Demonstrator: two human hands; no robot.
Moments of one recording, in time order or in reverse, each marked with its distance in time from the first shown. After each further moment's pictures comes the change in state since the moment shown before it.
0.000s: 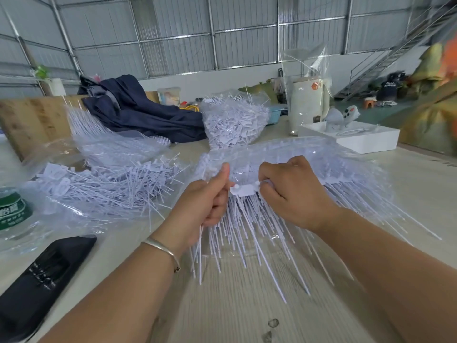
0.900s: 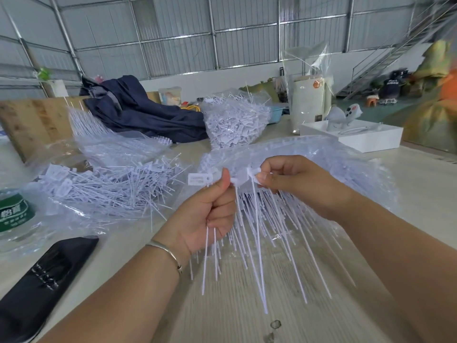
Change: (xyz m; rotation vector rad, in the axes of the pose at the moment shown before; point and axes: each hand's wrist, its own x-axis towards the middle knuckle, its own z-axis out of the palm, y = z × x) left_hand -0.001 -0.007 0.001 -0.599 -0.323 -0.186; right_hand 0.004 0.001 -0.022 0.967 -0.238 0.193
